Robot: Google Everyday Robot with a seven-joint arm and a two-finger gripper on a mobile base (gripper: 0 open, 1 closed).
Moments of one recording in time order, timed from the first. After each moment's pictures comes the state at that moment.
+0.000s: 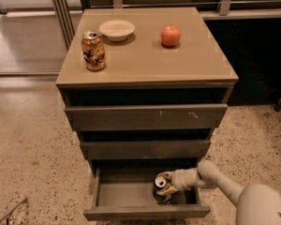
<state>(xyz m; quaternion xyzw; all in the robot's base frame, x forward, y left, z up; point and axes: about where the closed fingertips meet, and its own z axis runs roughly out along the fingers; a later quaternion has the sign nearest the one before) 0.565 -0.109 0.217 -0.62 0.63 0.29 0.37</state>
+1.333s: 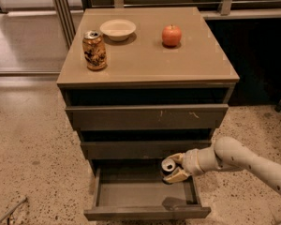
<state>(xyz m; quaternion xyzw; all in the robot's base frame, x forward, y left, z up) 0.522 -0.124 0.456 -0.59 0.69 0.26 0.33</state>
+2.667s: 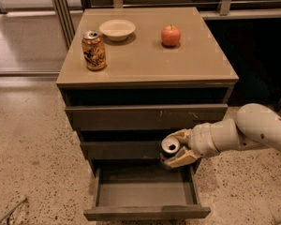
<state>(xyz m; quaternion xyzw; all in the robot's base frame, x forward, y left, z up) 0.484 -0.103 0.660 -0.62 0.66 0.25 0.35</state>
